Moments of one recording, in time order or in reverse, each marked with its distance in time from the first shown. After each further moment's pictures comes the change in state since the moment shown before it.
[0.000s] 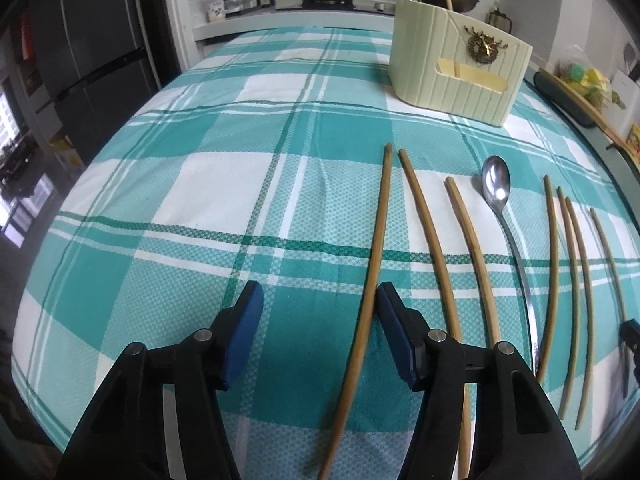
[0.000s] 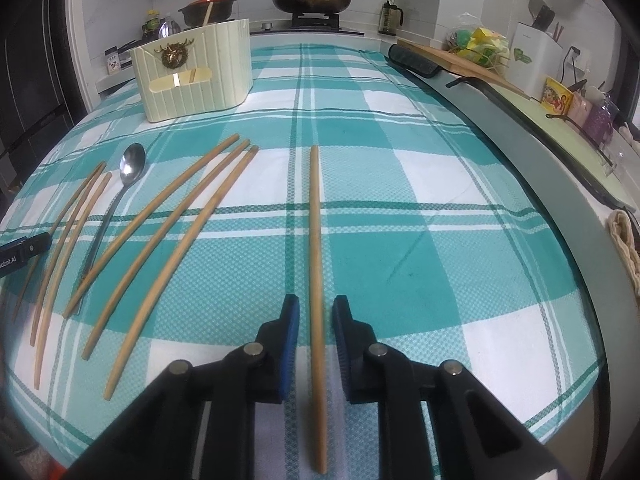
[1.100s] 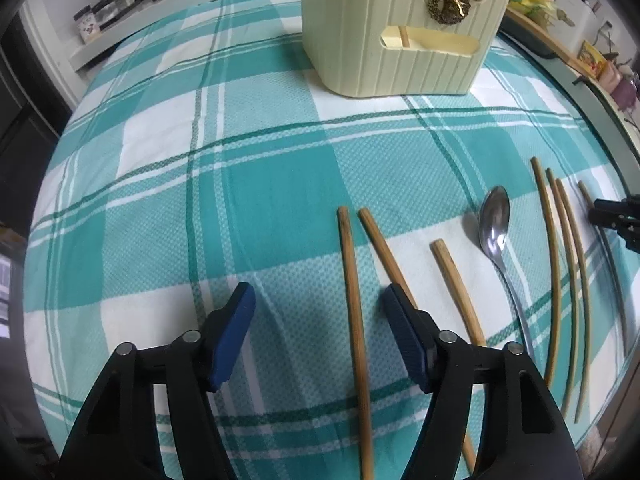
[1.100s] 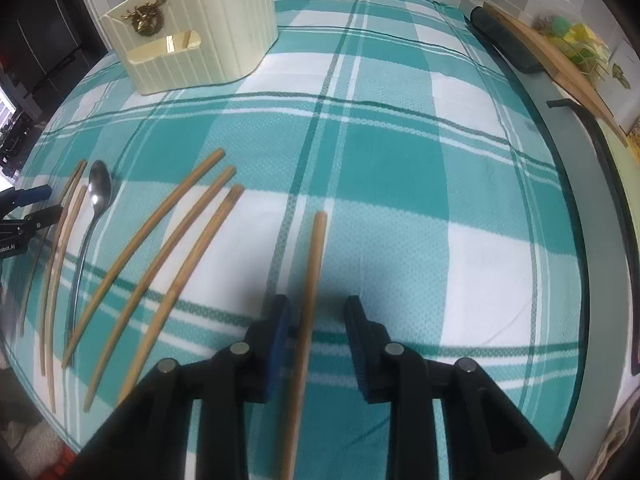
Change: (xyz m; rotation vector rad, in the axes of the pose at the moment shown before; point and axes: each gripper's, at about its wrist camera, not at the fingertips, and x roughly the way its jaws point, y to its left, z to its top) left arm 0.063 -0.027 0.094 0.336 0.206 -0.184; right arm 0.085 -0.006 0.119 -0.201 0.303 0.154
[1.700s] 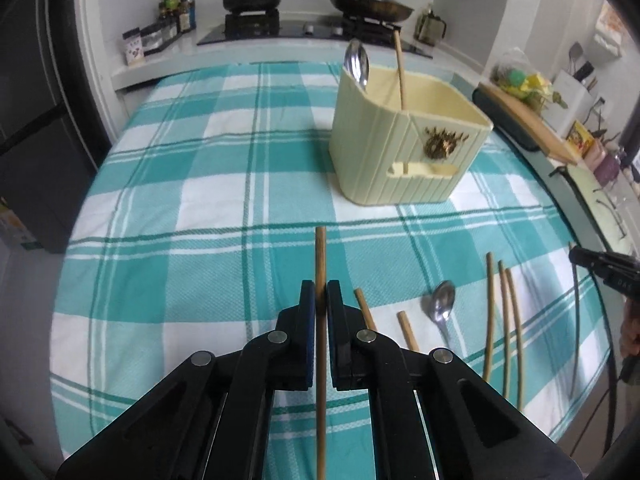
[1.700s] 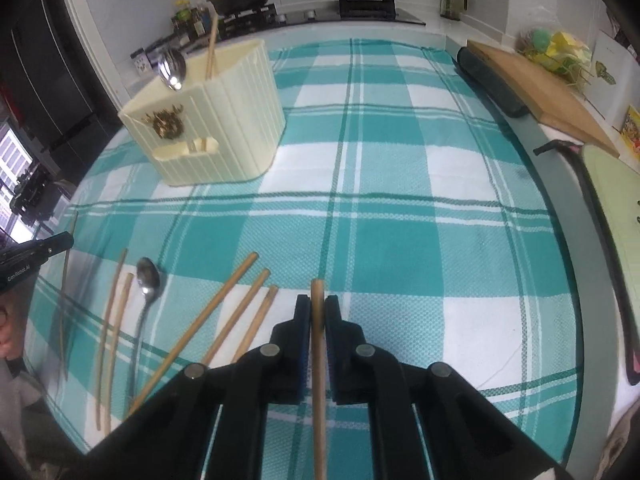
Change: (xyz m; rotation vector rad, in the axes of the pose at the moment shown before) left arm -0.099 0.029 0.009 -0.141 -0.234 -0.062; right arm -0.059 -0.003 0.021 0.092 -0.217 0.099
